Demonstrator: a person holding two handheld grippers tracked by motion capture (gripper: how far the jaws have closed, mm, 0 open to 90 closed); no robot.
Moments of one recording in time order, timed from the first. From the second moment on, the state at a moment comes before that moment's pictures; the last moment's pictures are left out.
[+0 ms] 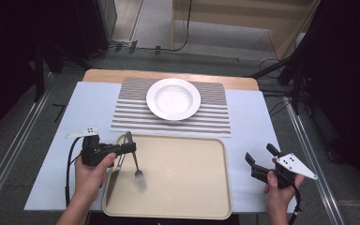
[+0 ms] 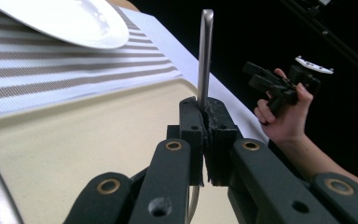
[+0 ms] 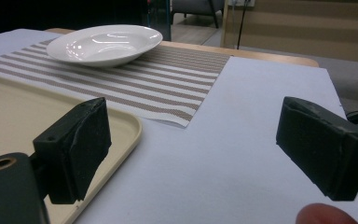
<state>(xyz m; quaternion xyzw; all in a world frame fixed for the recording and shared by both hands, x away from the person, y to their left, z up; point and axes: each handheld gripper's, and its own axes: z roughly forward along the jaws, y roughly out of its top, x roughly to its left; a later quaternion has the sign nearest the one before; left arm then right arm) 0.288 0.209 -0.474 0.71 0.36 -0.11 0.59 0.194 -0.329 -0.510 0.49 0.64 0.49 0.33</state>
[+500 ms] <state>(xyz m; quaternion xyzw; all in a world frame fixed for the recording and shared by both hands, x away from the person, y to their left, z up) 0.300 0.198 -0.495 0.72 0.35 -0.19 0.57 0.194 -0.332 -0.515 0.50 0.64 0.49 0.33</state>
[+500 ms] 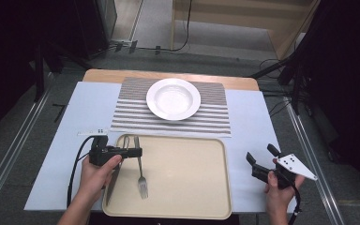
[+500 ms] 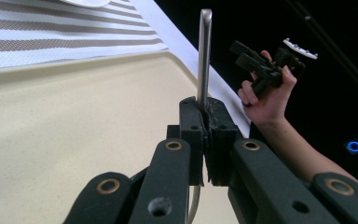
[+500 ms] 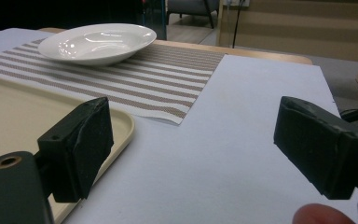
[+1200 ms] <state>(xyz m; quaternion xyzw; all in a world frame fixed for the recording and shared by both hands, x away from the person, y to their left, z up) 0.301 0.185 -0.507 0.77 0.42 -0.08 0.48 0.196 -0.337 -0.519 0.50 0.63 0.49 0.33</state>
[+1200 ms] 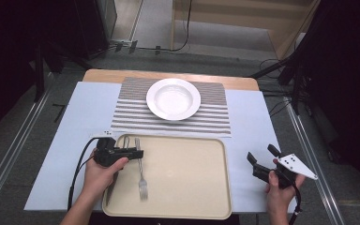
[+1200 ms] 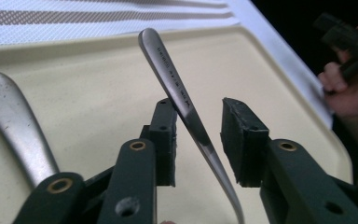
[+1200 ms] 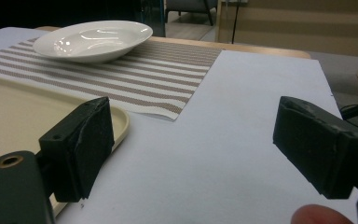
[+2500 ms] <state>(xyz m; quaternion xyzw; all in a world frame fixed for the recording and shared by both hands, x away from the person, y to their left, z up) 0.262 0.153 -0.510 0.86 0.35 -0.01 0.37 0.194 -0.344 -0.523 0.50 0.63 0.49 0.34</state>
